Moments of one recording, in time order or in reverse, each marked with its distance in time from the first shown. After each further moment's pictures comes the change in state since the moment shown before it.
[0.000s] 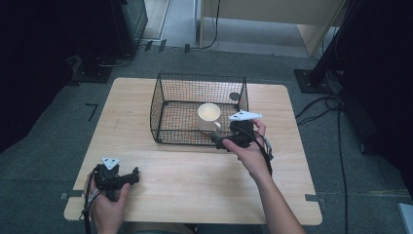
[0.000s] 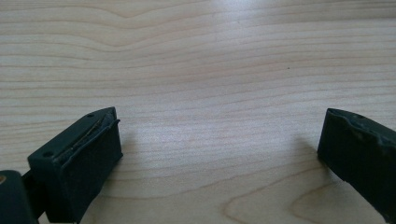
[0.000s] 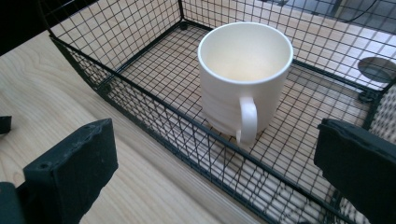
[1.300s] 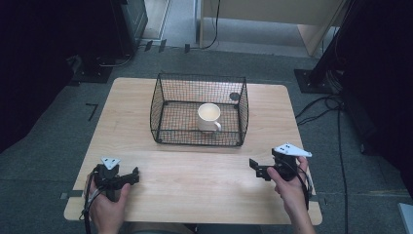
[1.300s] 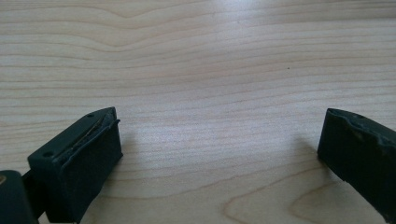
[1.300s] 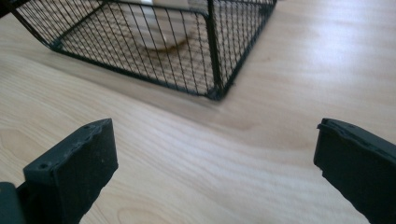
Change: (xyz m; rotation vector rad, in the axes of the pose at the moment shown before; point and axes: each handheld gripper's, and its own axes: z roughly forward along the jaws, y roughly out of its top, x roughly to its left) left arm 0.000 0.000 0.000 0.003 -0.001 0.003; right arm -0.050 -0.110 -0.084 -0.044 -0.111 0.145
